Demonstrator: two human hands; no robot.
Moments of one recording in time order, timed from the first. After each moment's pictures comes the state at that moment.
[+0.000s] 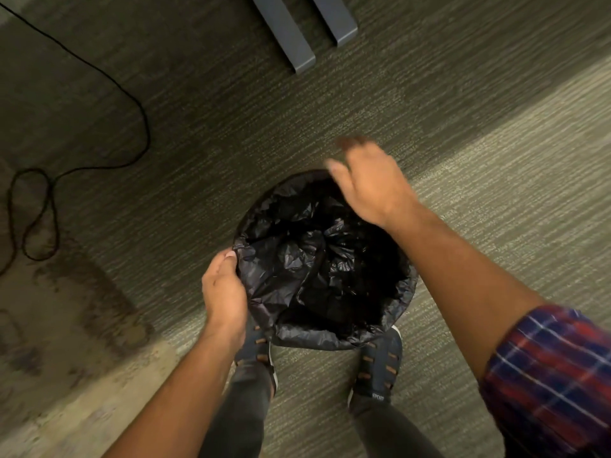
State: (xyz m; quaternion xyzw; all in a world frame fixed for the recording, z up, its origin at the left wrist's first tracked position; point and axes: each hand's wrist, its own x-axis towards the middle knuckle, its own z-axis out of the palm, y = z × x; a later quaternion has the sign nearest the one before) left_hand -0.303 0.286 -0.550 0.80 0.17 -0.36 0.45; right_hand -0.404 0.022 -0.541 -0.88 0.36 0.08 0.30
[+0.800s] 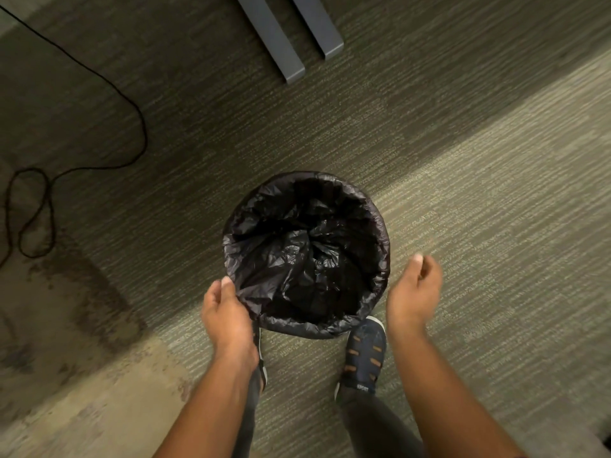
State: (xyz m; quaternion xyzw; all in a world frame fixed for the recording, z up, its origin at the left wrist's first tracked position) left_hand -0.363 0.309 -0.531 0.77 0.31 -0.32 0.46; right_hand -0.544 0.153 -0.544 -0.41 0.82 -0.16 0.38
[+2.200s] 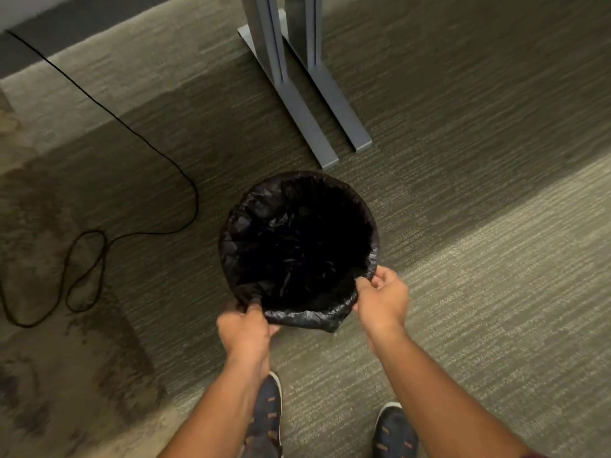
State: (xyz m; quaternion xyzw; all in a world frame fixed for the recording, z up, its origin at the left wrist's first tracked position) left_hand -0.266 0.245 -0.520 0.75 0.26 -0.29 0.53; right_hand -0.391 0.101 -0.513 -0.40 0.70 -0.13 0.57
